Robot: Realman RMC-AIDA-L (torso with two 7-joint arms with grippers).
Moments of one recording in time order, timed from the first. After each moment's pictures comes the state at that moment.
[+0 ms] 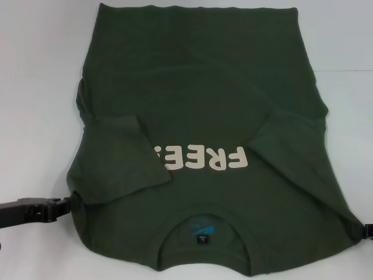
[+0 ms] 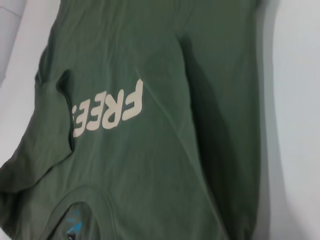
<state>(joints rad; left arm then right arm) -0.39 -2.15 0.43 0.91 2.35 1.54 -1.91 0.38 1.94 -0.53 -0.60 -2.32 -1.52 2.14</state>
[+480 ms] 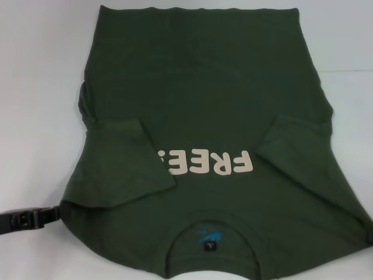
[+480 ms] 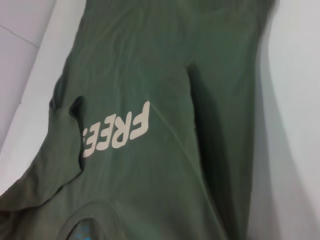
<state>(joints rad) -0.37 -2.14 0.37 0.92 2.36 1.62 -1.98 0.32 1.94 -0.40 -0.59 -2.31 -1.58 2.02</state>
